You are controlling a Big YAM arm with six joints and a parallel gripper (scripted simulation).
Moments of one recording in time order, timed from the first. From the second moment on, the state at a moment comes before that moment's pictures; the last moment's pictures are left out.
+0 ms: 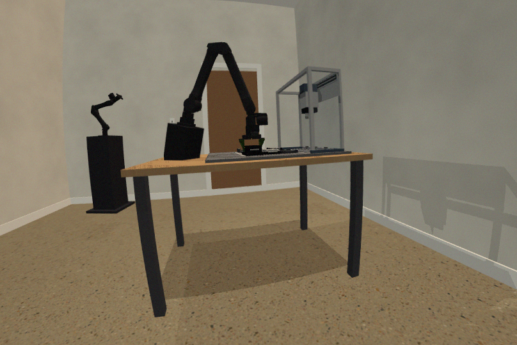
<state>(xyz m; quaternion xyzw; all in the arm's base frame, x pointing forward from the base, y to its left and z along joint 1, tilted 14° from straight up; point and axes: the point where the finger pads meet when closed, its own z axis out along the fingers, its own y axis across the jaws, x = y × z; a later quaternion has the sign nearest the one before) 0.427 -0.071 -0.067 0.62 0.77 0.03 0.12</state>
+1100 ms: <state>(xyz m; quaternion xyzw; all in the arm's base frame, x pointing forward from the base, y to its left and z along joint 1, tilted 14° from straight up) 0.426 -0.072 -0.070 0.62 0.77 0.03 0.12</state>
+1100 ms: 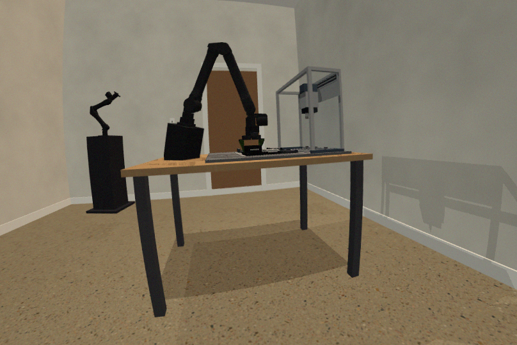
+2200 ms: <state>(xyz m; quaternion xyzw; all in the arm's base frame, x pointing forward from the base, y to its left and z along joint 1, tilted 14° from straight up) 0.431 -0.073 -0.068 0.62 0.77 0.03 0.12</state>
